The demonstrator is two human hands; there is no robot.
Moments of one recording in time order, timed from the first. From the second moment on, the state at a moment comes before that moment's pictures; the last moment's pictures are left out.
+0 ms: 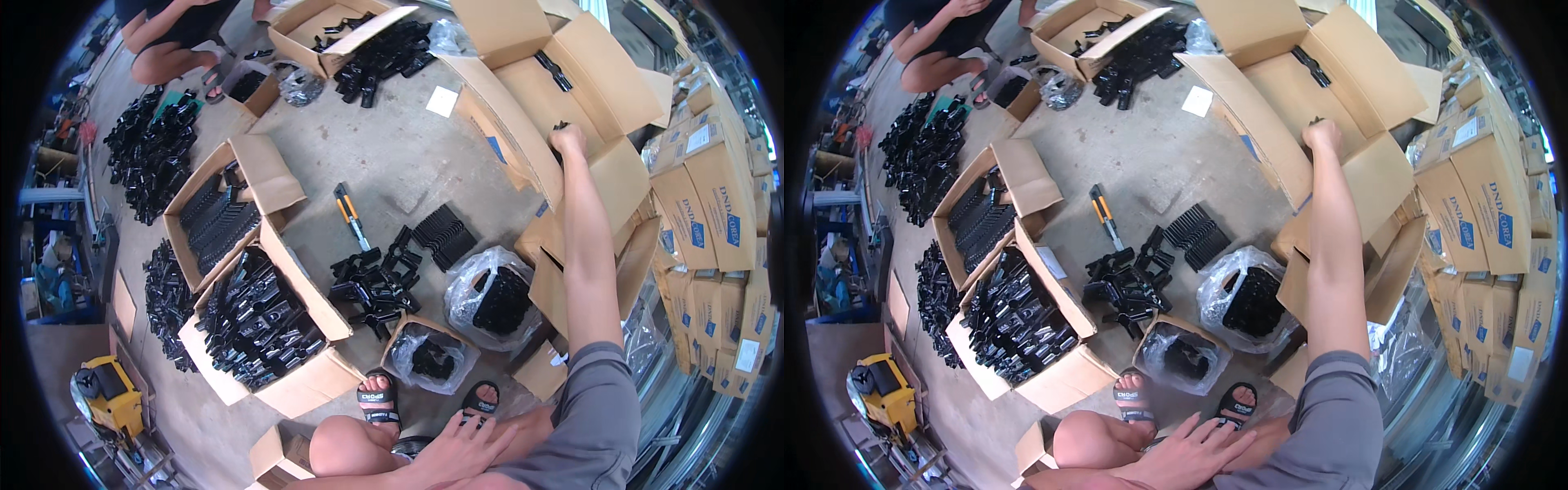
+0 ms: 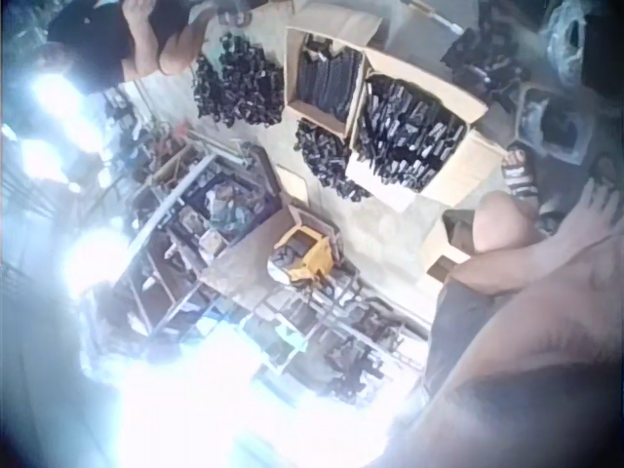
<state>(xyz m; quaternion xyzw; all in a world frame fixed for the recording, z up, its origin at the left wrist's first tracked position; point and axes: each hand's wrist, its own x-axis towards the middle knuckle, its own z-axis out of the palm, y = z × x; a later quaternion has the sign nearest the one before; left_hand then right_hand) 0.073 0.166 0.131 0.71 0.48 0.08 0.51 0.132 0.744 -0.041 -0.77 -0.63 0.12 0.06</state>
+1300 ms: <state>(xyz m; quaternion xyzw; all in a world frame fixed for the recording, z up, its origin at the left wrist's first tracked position) 0.083 0.139 0.184 0.81 0.45 0.14 0.34 0.371 0.503 -0.046 -0.73 -0.67 0.09 0.10</state>
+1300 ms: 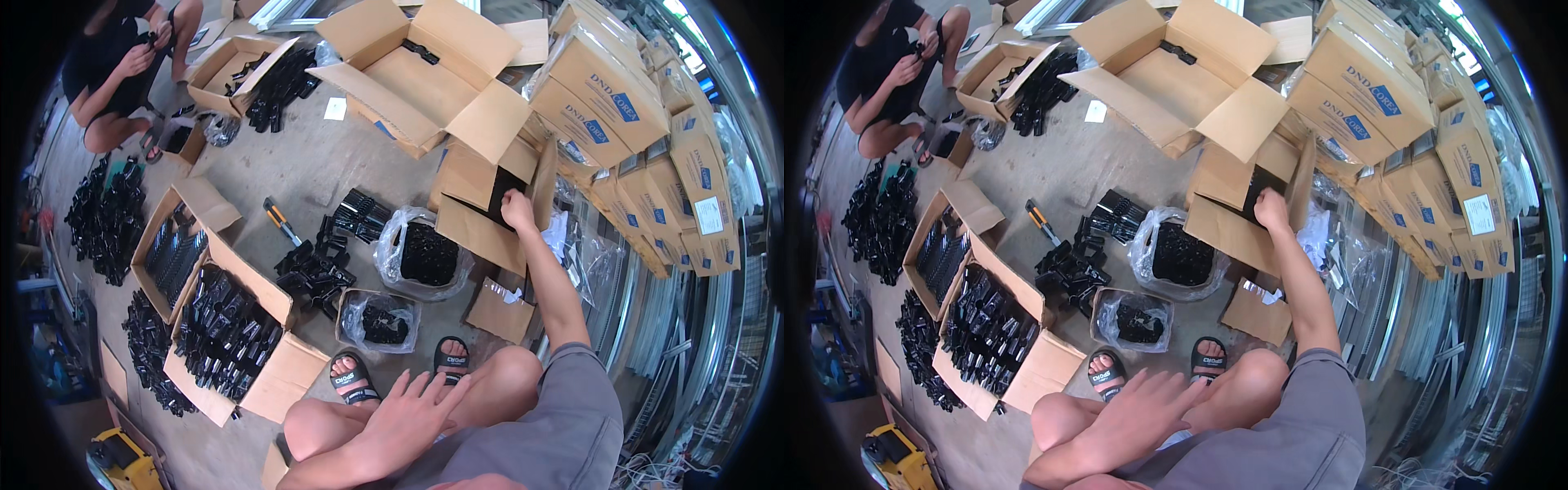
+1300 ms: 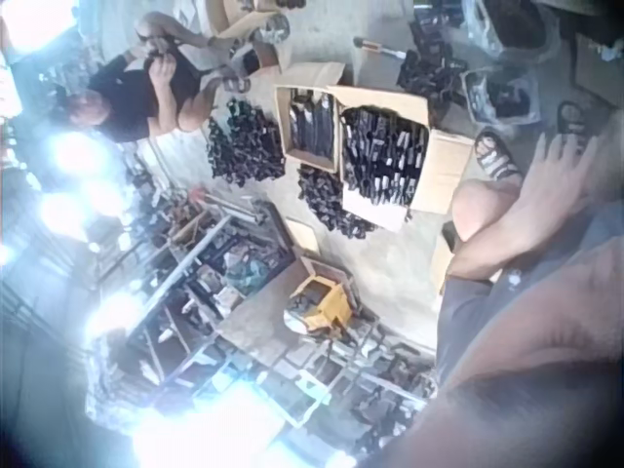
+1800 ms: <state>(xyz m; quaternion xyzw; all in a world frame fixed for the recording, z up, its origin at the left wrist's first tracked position) 0.085 0.176 0.174 0.78 0.48 0.02 0.41 0.272 0.488 -0.077 -0.48 -0.65 0.44 0.40</state>
